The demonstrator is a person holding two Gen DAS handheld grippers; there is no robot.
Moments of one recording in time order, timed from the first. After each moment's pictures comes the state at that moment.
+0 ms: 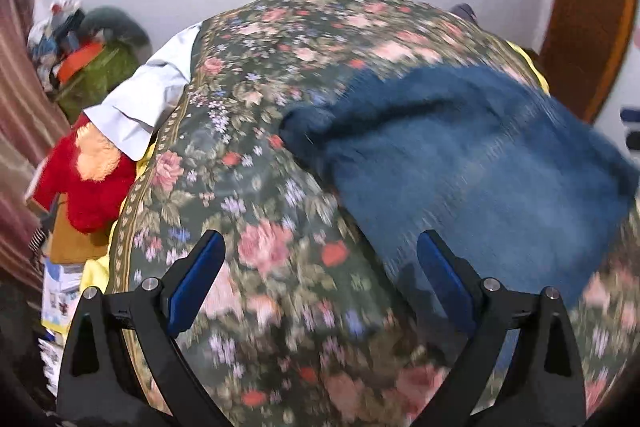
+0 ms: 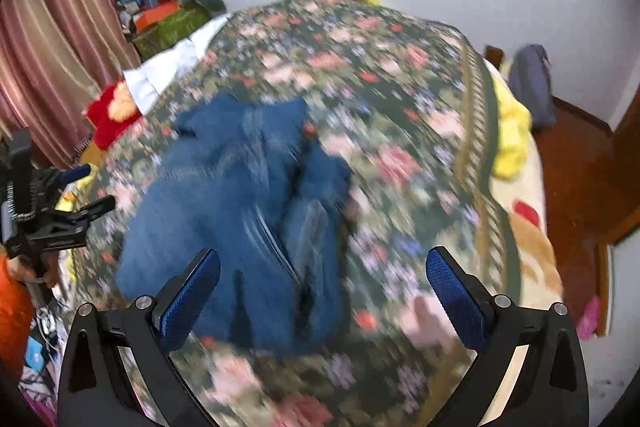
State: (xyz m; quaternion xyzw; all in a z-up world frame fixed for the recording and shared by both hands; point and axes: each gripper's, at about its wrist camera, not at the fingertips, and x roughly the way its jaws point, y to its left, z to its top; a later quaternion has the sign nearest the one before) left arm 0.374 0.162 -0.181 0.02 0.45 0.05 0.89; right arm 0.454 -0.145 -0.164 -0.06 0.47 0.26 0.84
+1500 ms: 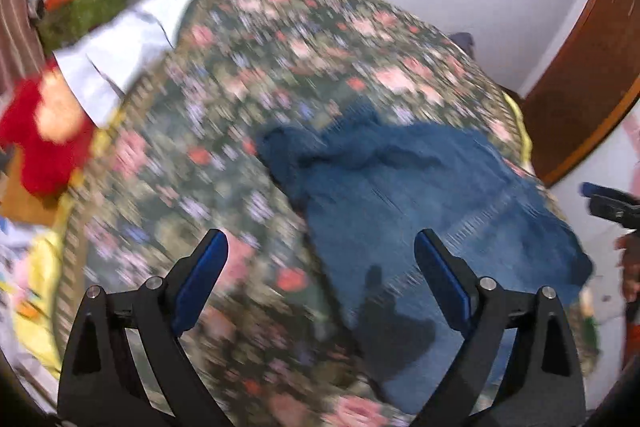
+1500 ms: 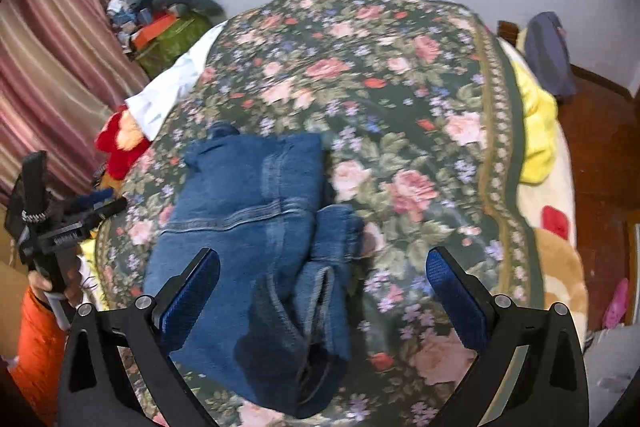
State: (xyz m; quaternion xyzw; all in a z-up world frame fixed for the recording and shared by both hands) left arm 0.407 0.187 -0.181 -0.14 0.49 0.00 0.86; right arm 0.505 -0.152 -0.172 0.00 0.52 0.28 0.81
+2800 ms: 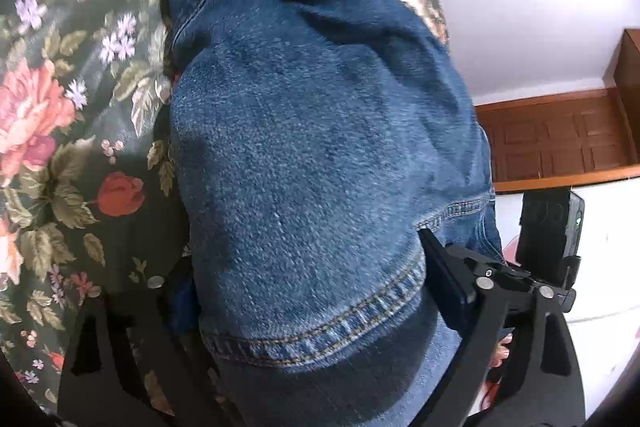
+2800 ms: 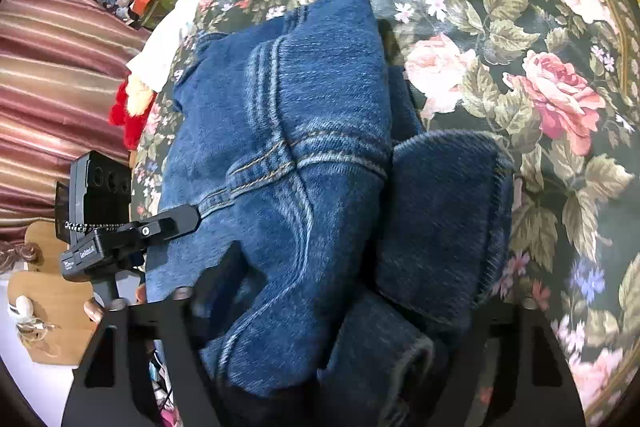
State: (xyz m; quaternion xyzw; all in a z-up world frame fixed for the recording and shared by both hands) left arm 0.446 0.159 -0.288 -0.41 0.54 -0.12 0.73; right arm 0.532 -0.088 -0.274 0.06 0.65 0.32 0.69
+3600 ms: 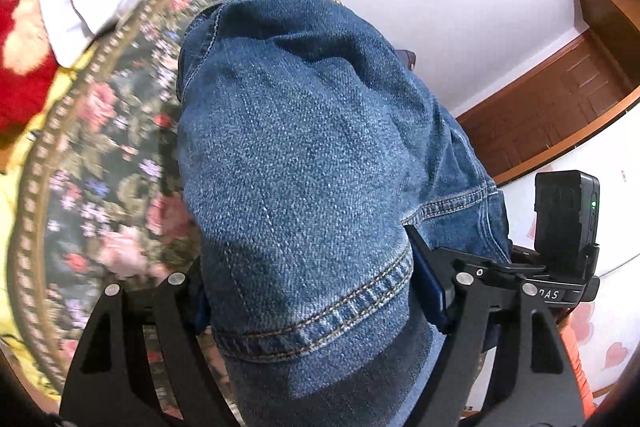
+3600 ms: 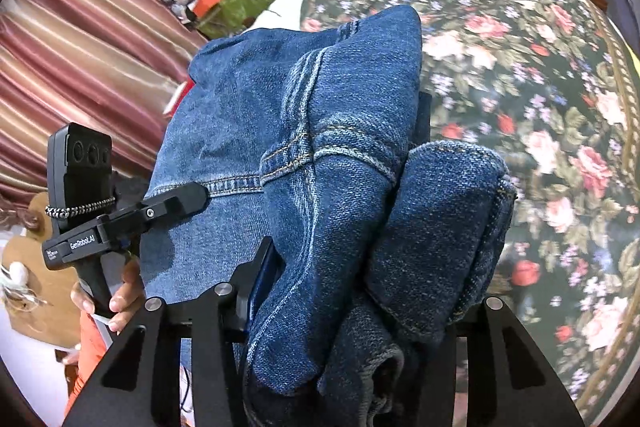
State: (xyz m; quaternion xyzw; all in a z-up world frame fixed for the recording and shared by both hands) left arm 0.368 0.216 -0.110 -0.29 0.47 -0.10 0.83; right arm 0.454 0.000 -0.156 0.05 0.57 0.37 0.73
